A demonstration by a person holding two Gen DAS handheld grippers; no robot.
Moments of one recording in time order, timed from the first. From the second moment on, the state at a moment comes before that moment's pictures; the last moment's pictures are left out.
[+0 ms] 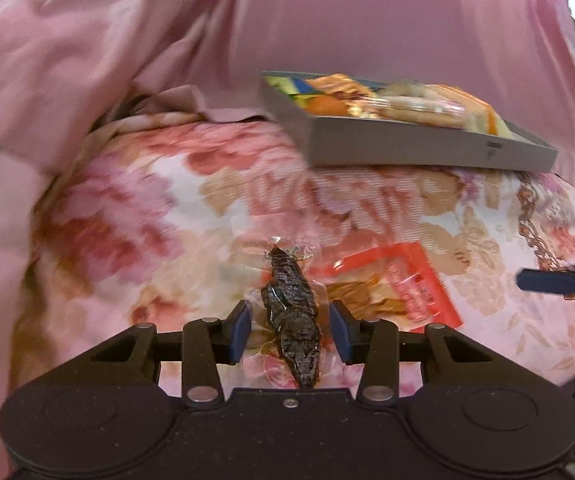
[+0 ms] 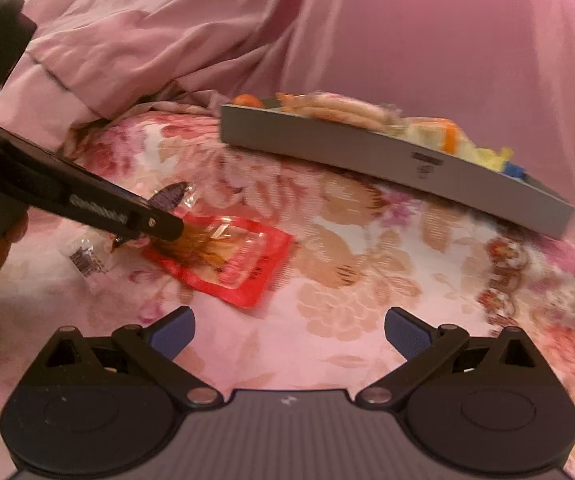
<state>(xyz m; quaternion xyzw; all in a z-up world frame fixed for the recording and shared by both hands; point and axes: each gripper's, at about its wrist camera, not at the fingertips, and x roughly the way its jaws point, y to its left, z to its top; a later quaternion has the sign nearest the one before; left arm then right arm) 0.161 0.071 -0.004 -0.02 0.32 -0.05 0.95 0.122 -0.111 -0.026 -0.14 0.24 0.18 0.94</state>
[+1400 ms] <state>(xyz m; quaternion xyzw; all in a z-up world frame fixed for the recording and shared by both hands) 0.142 0.090 -0.017 -0.02 0.35 -0.02 0.94 0.214 -0.052 -0.019 -0.28 0.32 0.44 0.79</state>
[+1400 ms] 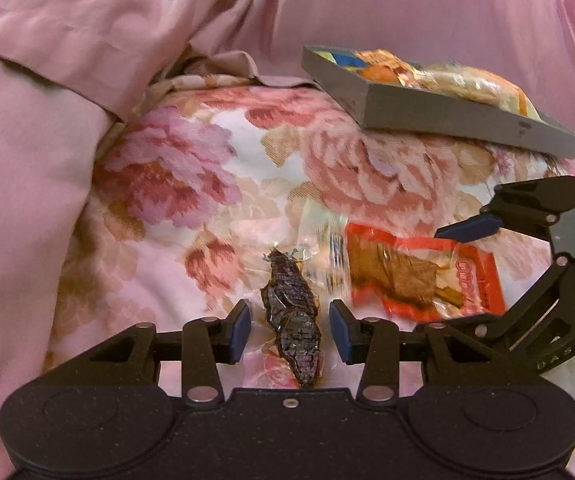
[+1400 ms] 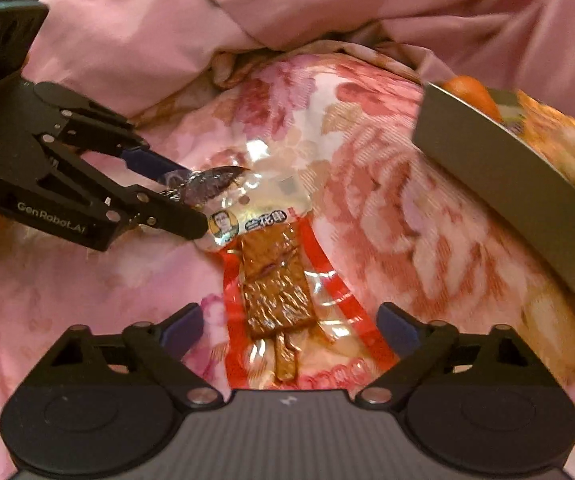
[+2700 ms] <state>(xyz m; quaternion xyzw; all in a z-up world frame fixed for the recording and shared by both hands) 0.112 0.067 -0.024 -0.03 0.35 -0.03 0.94 0.157 -0.074 -0.040 -0.15 0.29 0.31 0.89</state>
